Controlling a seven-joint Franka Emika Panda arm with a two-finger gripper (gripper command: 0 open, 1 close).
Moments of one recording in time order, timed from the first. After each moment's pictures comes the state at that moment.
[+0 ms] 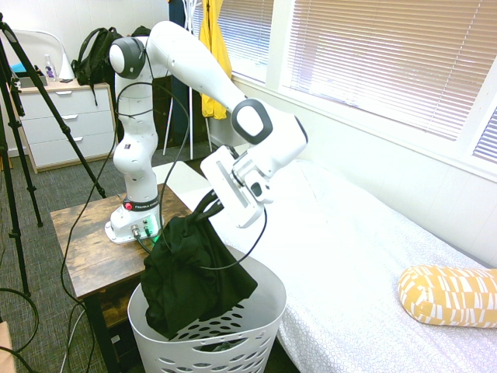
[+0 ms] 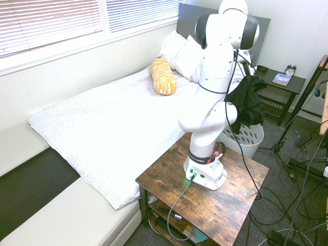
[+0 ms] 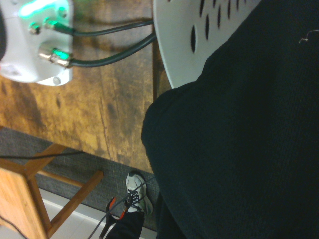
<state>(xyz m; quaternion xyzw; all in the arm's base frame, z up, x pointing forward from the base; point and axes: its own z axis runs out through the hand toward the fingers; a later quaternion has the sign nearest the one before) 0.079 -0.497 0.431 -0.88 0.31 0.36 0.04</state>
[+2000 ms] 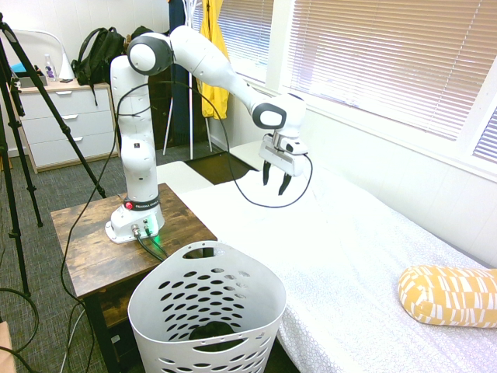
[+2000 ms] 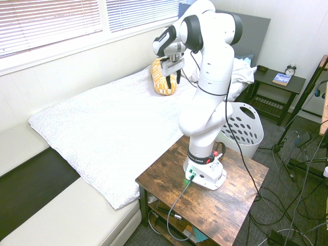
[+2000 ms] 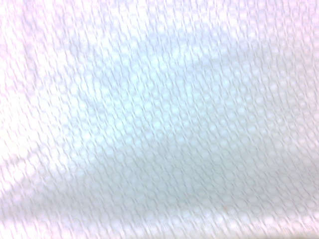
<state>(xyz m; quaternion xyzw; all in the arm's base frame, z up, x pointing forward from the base) 0.441 -0.277 0.381 -0.91 0.42 0.02 -0.03</state>
